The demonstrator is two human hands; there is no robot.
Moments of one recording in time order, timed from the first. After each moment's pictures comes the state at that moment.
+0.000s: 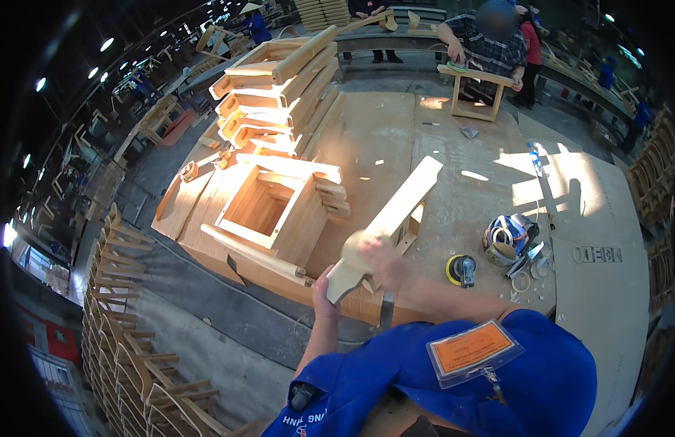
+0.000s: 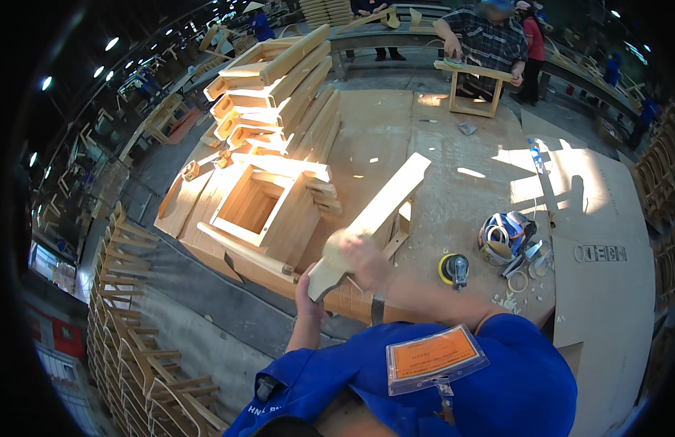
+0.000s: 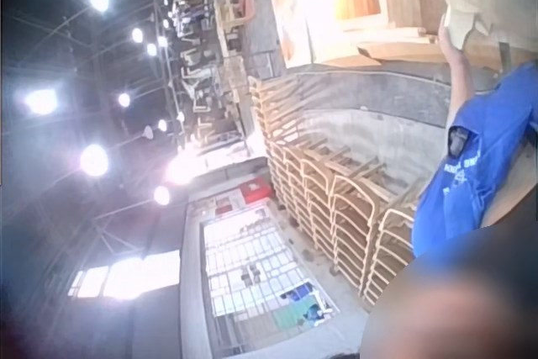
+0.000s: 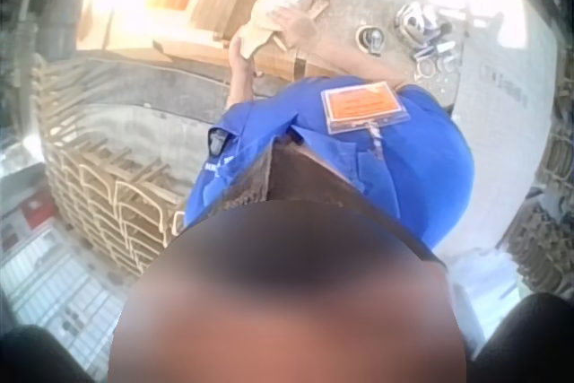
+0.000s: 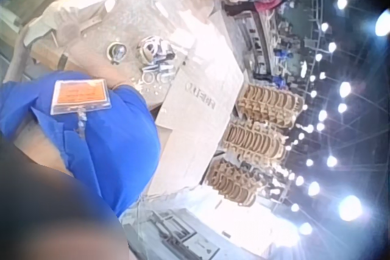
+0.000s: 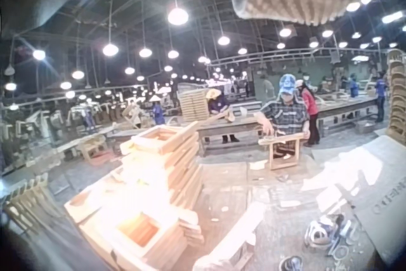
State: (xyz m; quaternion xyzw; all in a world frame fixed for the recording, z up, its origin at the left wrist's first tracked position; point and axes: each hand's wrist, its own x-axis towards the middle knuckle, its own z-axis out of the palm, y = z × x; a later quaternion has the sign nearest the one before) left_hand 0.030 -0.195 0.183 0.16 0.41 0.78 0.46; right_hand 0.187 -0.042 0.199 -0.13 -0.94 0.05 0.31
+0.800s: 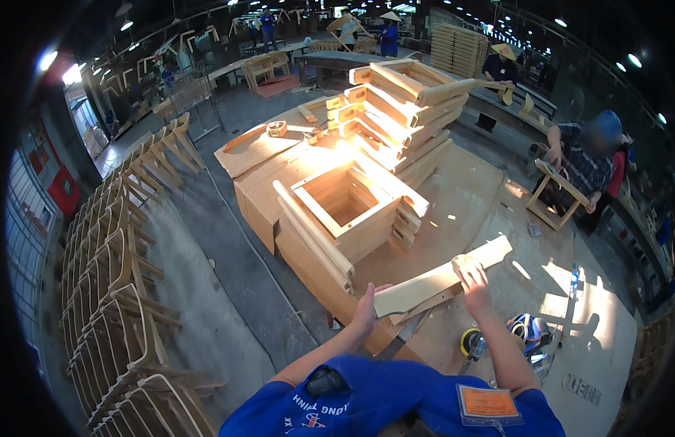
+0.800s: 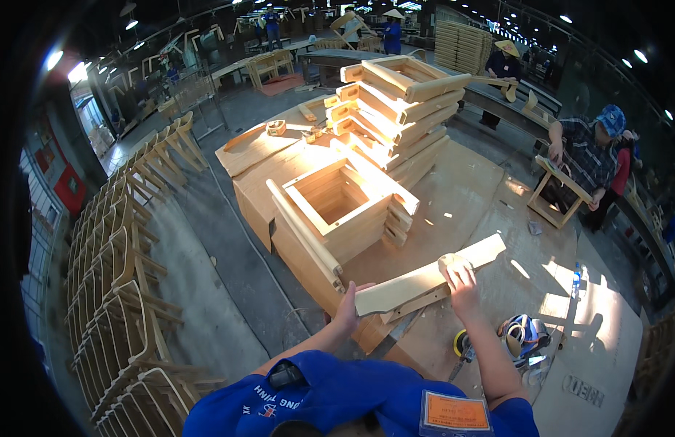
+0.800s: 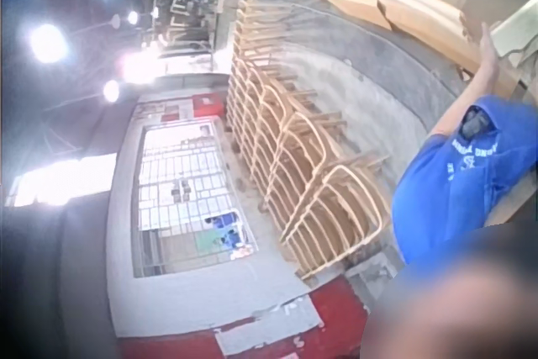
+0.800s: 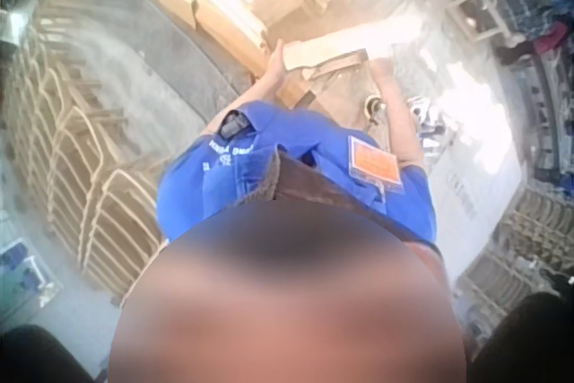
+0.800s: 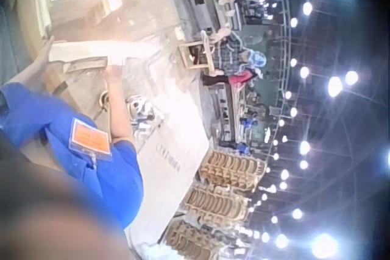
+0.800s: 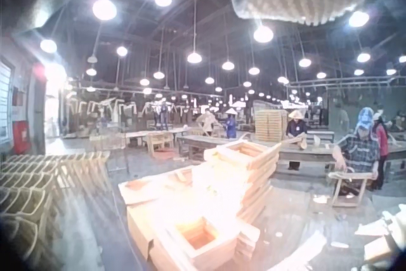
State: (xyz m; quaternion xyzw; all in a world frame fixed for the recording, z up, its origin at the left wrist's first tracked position) left_hand 0.045 -0.197 0.194 0.08 0.43 0.76 0.48; right_hand 0.227 0.037 0.240 -0.16 -0.95 0.03 0.27
